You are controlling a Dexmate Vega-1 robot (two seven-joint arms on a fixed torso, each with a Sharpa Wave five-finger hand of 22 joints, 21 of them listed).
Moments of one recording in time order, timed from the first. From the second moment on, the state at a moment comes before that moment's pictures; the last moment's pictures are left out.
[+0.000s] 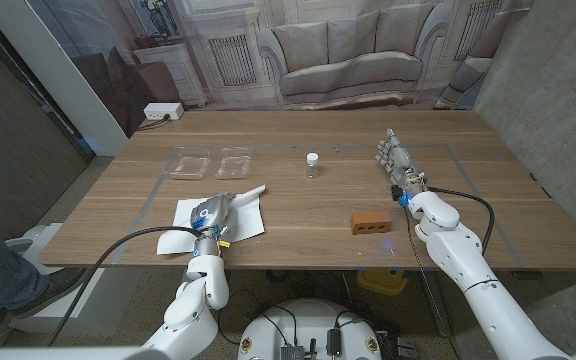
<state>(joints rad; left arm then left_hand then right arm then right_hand) 1.37 0.48 0.41 -1.92 0.79 0.57 0.53 1.44 0.15 0.11 -0.14 0.19 0.68 -0.04 0.31 0.22 0.68 -0.11 0.31 0.25 0.72 -0.07 0.27 0.20 0.69 0.21 0.29 0.18 -1.08 -0.30 -0.10 -1.65 0.41 -0.03 -0.02 0.30 0.03 0.11 0.00 0.22 0.17 0.06 0.20 0.19 0.20 0.07 0.21 0.18 0.10 0.03 0.19 0.18 0.17 -0.04 0.21 0.18</state>
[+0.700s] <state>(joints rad) 1.38 0.49 0.39 -1.97 0.81 0.61 0.51 1.43 0.15 0.12 -0.12 0.19 0.69 -0.05 0.30 0.22 0.68 -0.11 0.29 0.27 0.71 -0.07 0.23 0.20 0.92 -0.04 0.27 0.18 -1.10 -0.29 -0.10 -1.65 0.41 -0.01 -0.02 0.30 0.03 0.11 0.00 0.22 0.17 0.06 0.20 0.19 0.20 0.07 0.21 0.18 0.10 0.03 0.19 0.18 0.17 -0.04 0.21 0.18</state>
